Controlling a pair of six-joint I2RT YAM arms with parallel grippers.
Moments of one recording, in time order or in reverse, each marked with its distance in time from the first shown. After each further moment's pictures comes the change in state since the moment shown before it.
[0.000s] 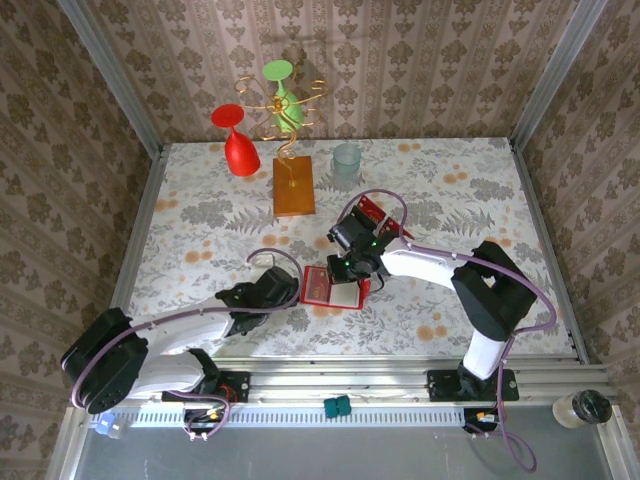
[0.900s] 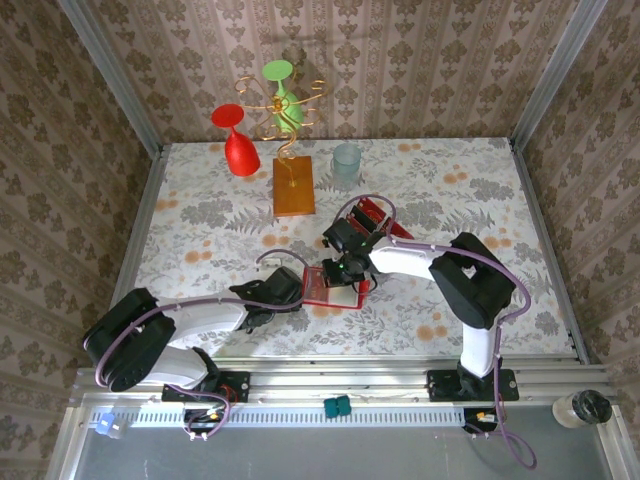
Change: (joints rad) left arm 0.002 0.163 0.032 0.016 0.031 0.028; right arm 0.001 0.126 0.049 0.018 -0.040 0.000
